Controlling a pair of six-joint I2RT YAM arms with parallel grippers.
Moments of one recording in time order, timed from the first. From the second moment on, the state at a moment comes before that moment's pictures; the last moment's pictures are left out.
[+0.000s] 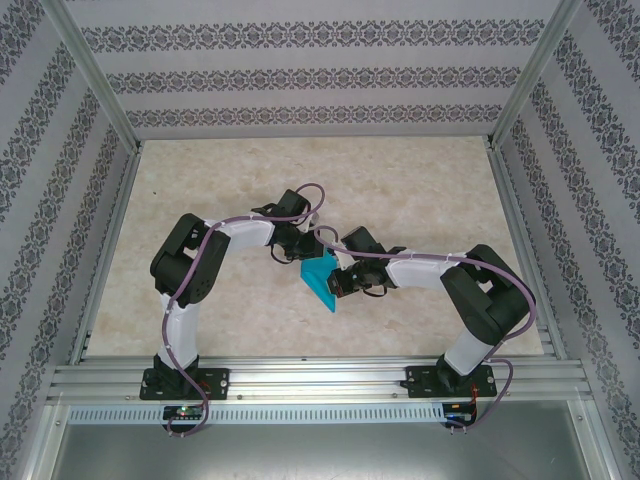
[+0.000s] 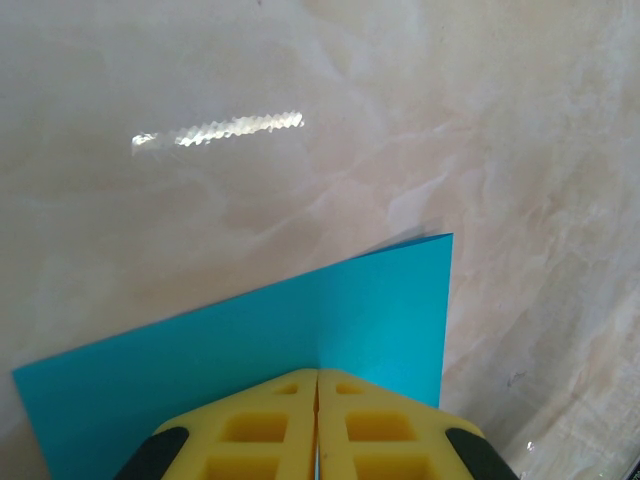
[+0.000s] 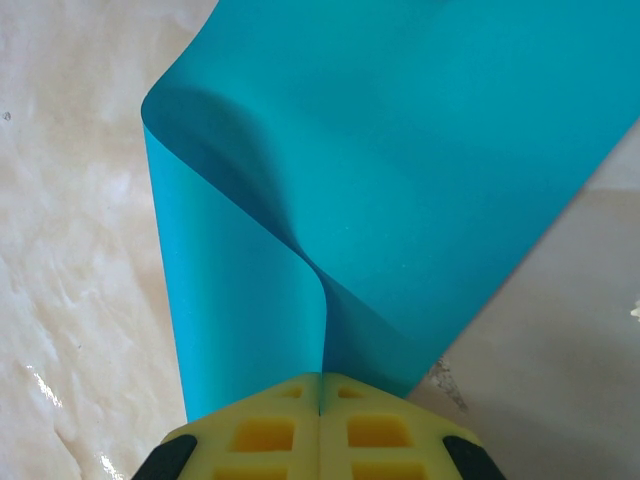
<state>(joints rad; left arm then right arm) -0.56 2.03 1.26 -0.34 0.49 -0.60 0.67 1.67 0.76 -0.17 -0.36 0.29</state>
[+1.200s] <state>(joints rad) -0.56 2.03 1.26 -0.33 0.49 -0.60 0.66 1.65 0.76 -0.18 -0.35 0.31</state>
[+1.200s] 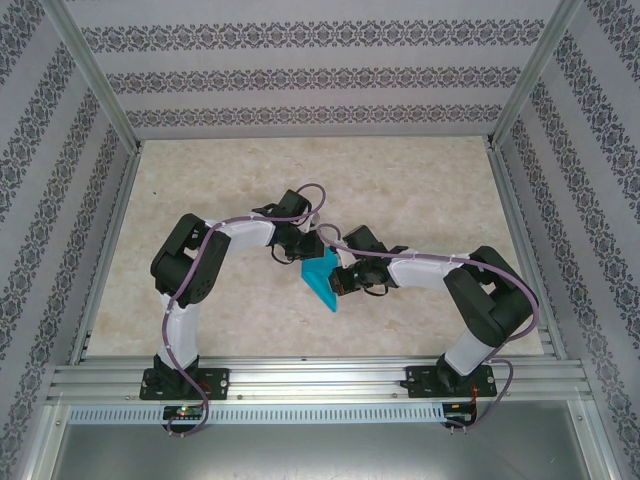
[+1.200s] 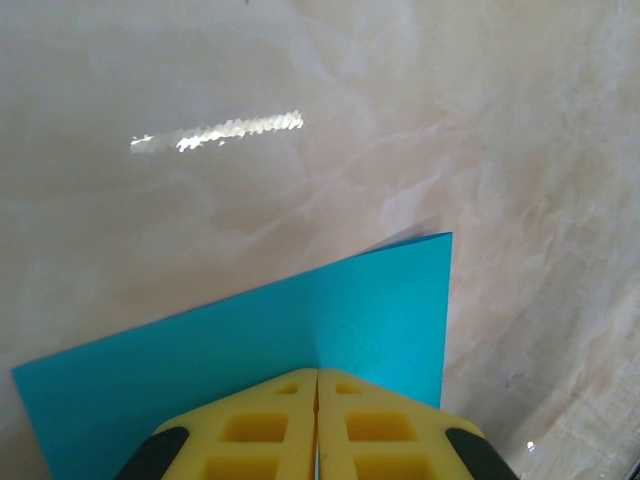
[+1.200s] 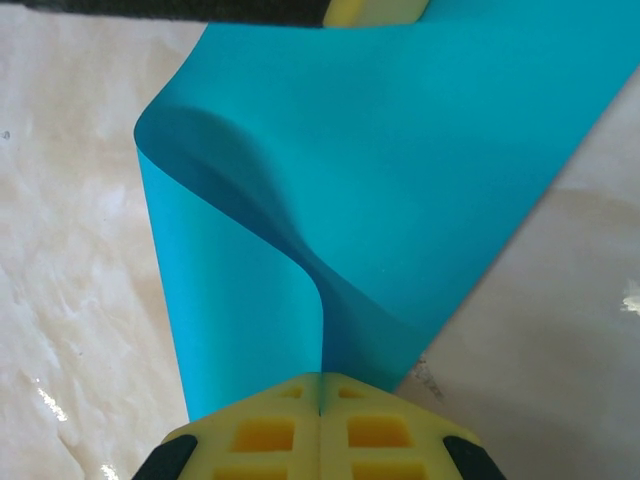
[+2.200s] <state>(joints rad) -0.57 2.03 1.26 -0.33 0.49 -0.60 0.67 1.67 0.78 -0.20 -0.35 0.32</state>
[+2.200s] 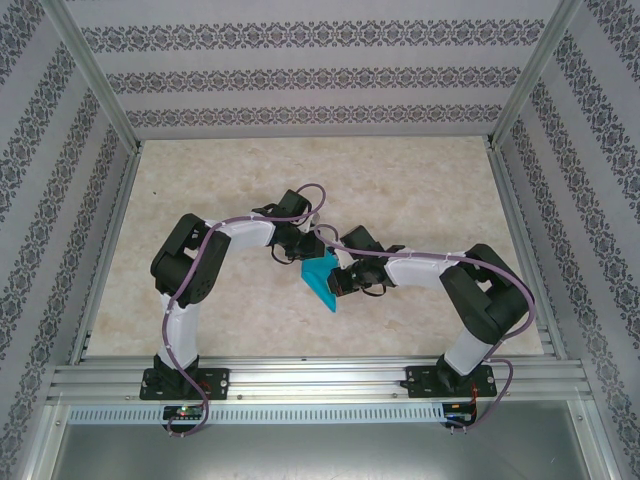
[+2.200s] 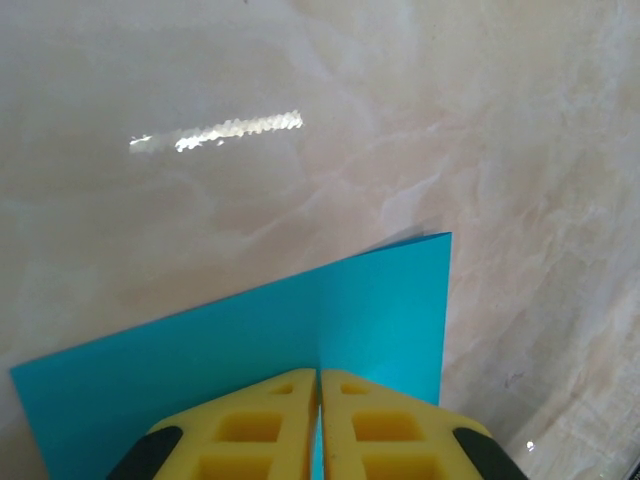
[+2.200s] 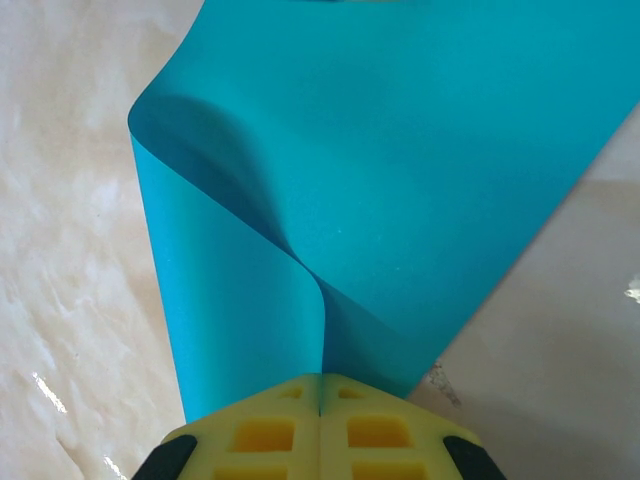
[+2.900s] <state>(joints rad) -0.50 1.80 1.22 -0.45 0.47 -0.56 0.67 1.68 0.78 -0.18 -0.37 0.32</state>
